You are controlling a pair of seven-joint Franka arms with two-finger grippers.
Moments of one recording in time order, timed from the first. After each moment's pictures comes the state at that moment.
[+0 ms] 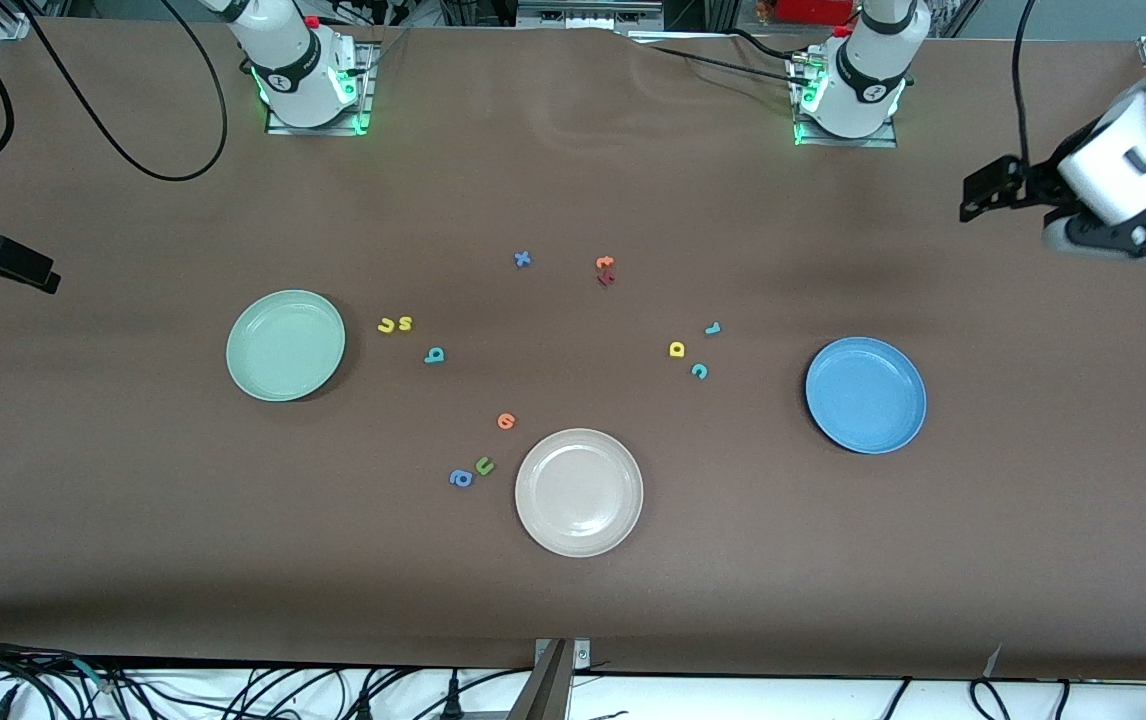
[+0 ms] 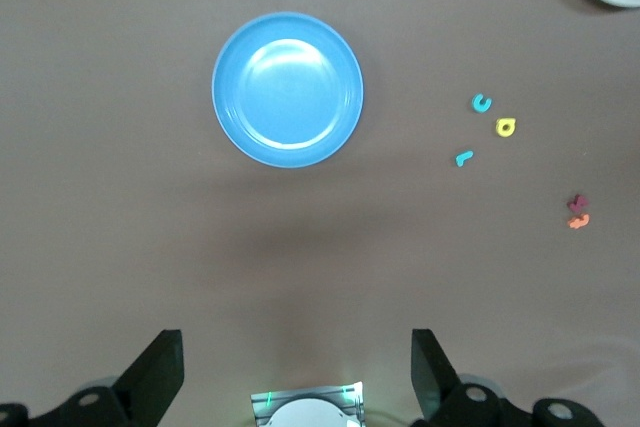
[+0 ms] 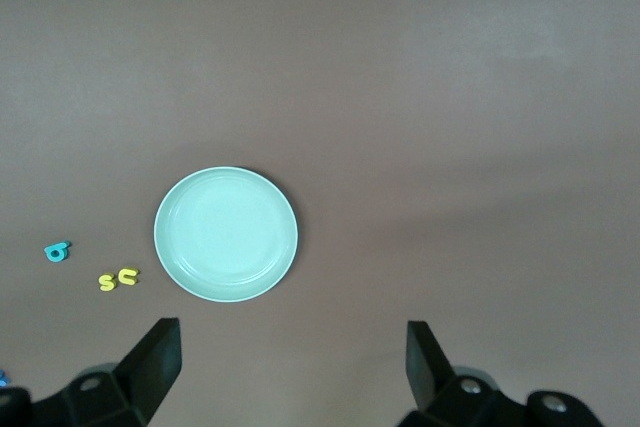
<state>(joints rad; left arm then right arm) -0.01 0.03 -0.07 -1.63 -0.05 1.44 0.02 0.08 0.15 -0.16 -1.47 -0.06 1.56 0.07</state>
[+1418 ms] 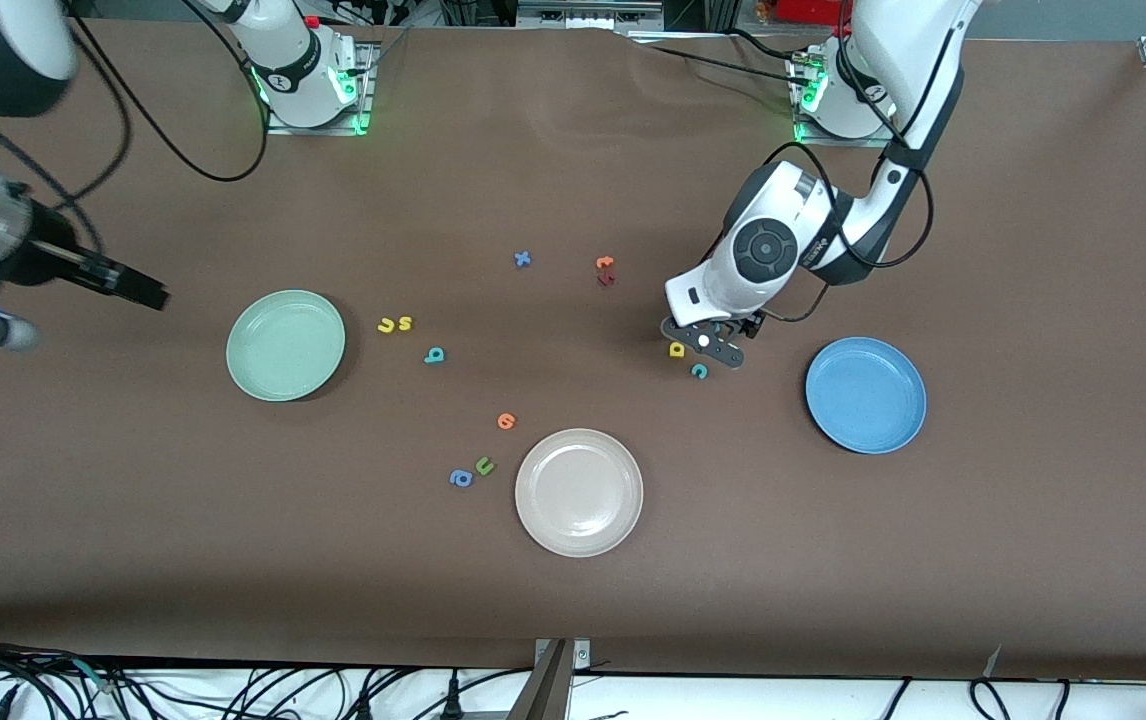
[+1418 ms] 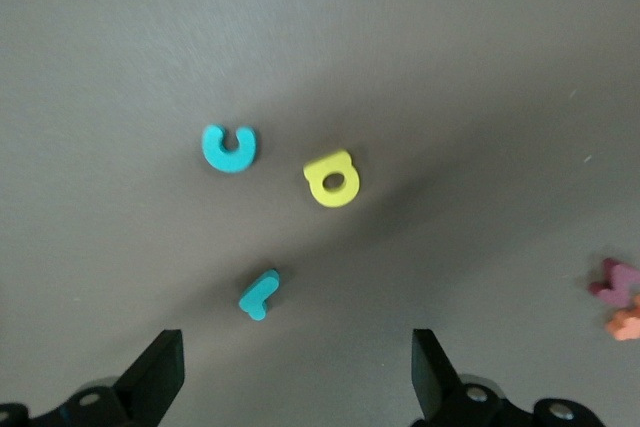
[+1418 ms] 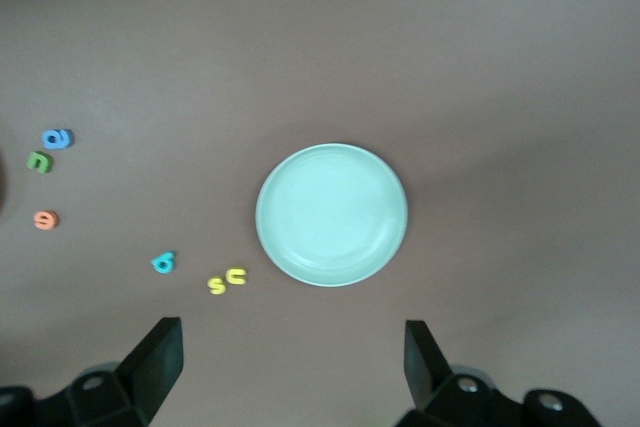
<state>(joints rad) -0.36 0.44 -0.19 -2.04 -0.03 2.32 -0.06 0.16 0.19 -0.05 -1.50 0.01 1.60 0.48</state>
